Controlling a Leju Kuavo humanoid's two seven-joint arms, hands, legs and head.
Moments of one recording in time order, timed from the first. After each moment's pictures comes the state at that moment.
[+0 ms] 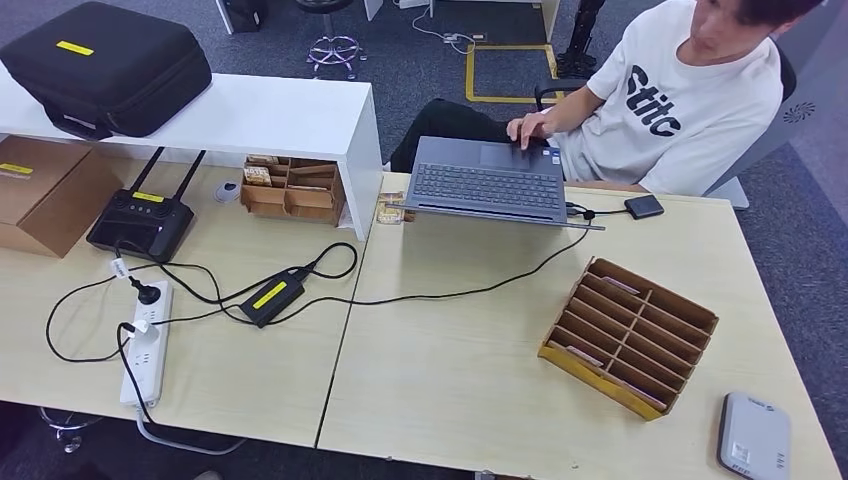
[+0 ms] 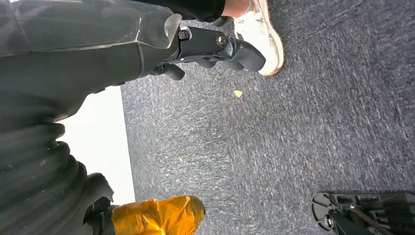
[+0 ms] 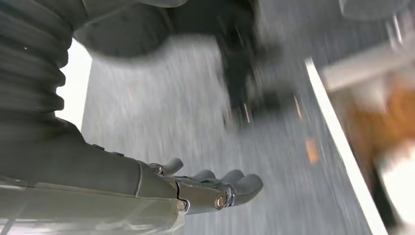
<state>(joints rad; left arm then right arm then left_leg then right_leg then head) -0.07 -0.09 1.10 -0.21 -1.43 -0.05 0.17 -0.14 -0.06 -0.75 -0.25 0.24 -0.03 0.13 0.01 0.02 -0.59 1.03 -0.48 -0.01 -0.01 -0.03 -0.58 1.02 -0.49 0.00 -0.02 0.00</state>
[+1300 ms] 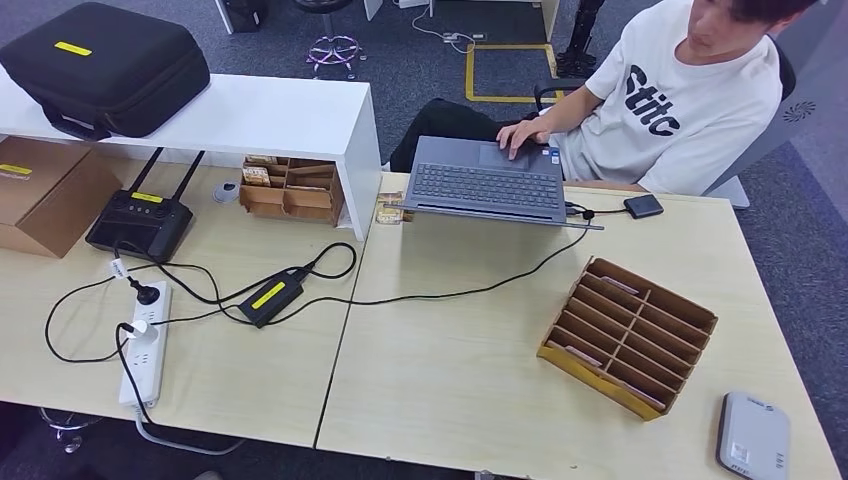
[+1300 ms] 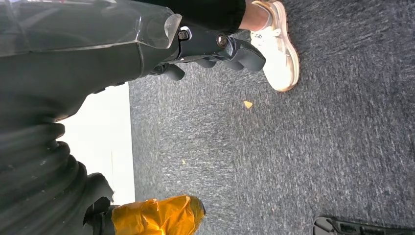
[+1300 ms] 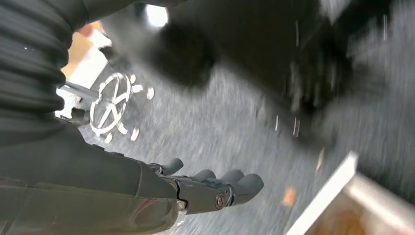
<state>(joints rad) -0.06 -0.01 1.14 -0.21 -1.37 -0.09 0.18 -0.19 0.05 -0.25 -0.26 0.59 0.11 0.16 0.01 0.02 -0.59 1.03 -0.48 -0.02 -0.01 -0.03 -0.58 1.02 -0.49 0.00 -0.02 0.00</state>
